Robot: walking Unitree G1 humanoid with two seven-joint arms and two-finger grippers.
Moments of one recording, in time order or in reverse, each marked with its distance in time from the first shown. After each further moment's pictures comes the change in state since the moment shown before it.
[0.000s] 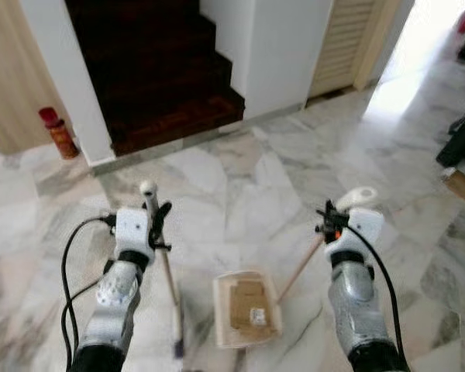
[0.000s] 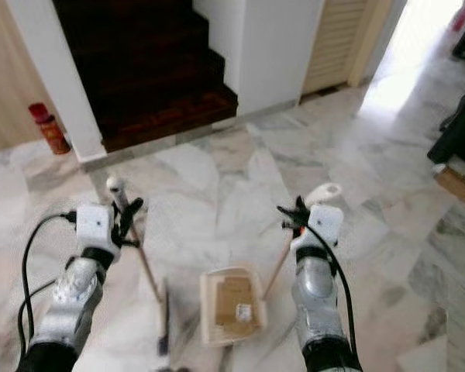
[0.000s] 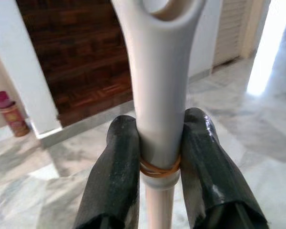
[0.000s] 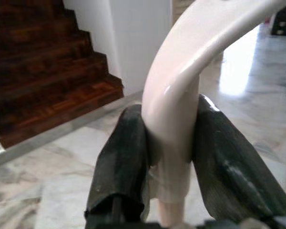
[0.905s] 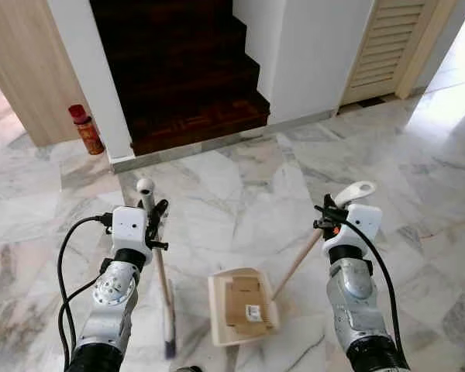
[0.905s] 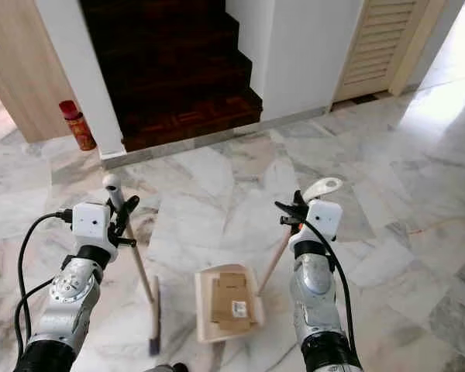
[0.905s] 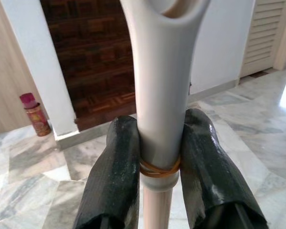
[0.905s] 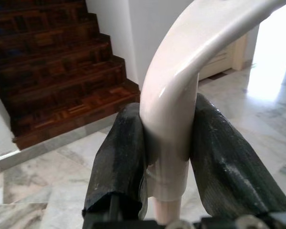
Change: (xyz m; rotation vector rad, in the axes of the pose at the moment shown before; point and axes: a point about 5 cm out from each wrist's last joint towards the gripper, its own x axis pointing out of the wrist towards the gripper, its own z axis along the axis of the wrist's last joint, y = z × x) left arm -0.001 0.003 0.000 0.010 -0.009 0.008; right arm -0.004 0.001 -0.005 0.018 0.009 -0.009
